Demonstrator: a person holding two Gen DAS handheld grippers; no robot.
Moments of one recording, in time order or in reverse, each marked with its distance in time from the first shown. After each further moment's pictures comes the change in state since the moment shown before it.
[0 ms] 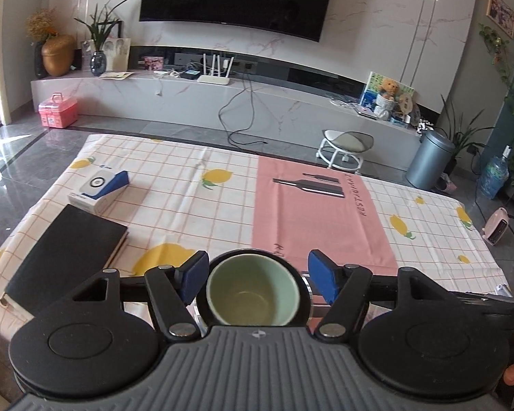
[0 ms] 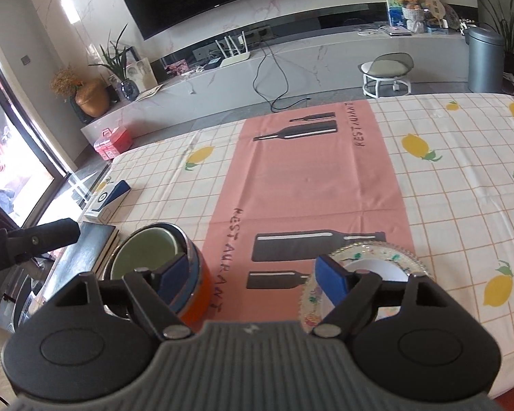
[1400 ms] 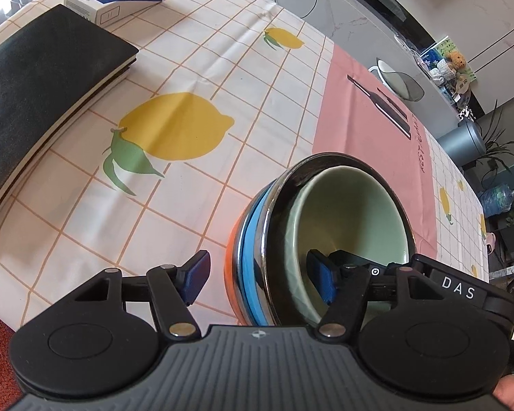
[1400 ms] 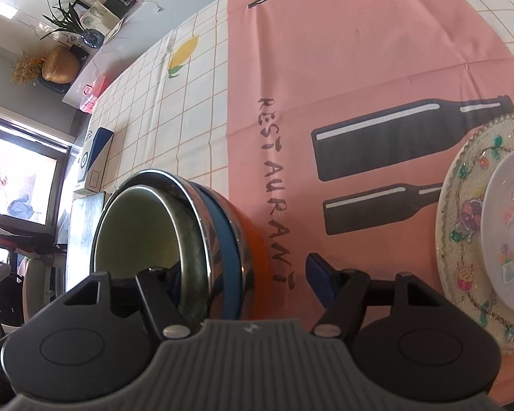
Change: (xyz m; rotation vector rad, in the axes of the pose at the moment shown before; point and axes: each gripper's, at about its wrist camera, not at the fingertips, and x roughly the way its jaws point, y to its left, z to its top) left arm 0.139 0.082 -0.048 -0.384 0.424 -0.096; right arm 0.155 0.006 -0.013 0.333 0.386 0.088
